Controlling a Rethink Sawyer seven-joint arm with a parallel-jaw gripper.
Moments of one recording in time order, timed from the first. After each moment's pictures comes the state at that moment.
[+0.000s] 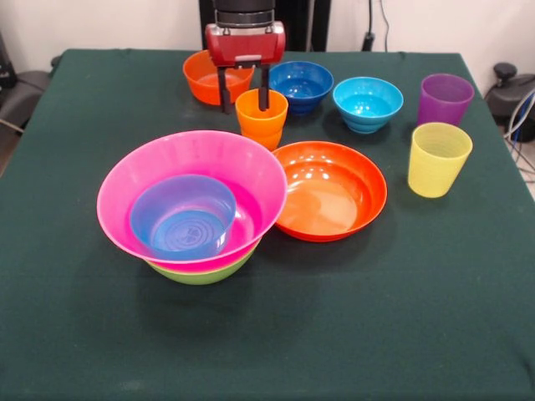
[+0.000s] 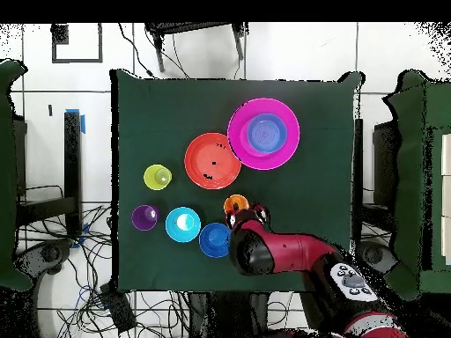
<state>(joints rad) -0.55 -0.60 0.14 2.01 -0.50 -0.11 1.59</state>
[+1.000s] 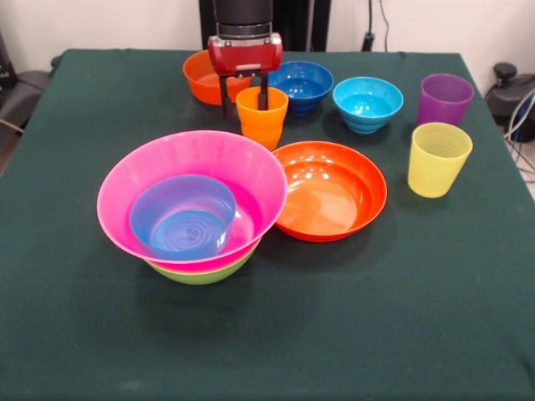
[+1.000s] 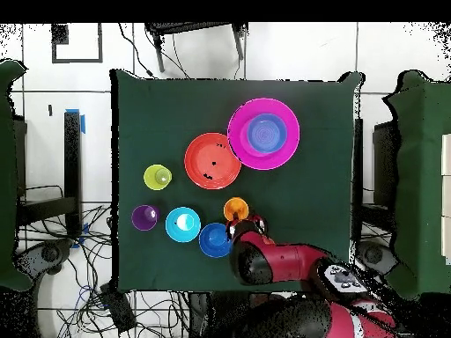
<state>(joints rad) -0.53 -0.49 0.07 2.01 -0.55 -0.25 1.59</state>
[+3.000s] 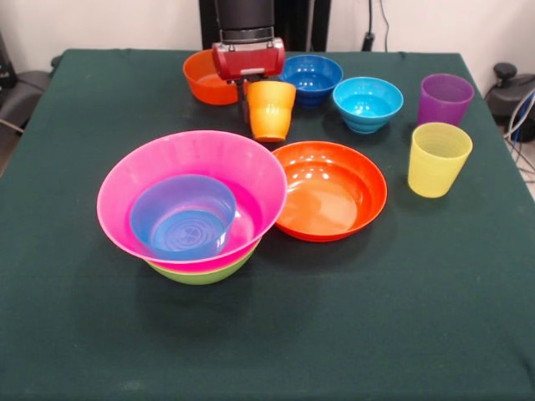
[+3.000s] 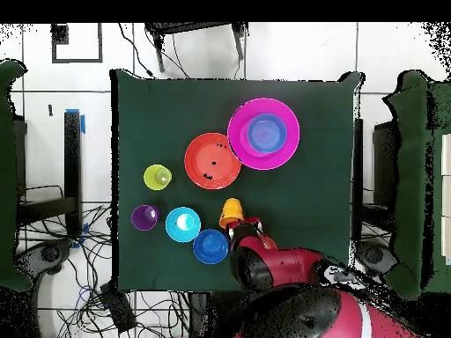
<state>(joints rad) -0.56 -0.45 0.08 2.01 -0.59 -0.36 1.59</state>
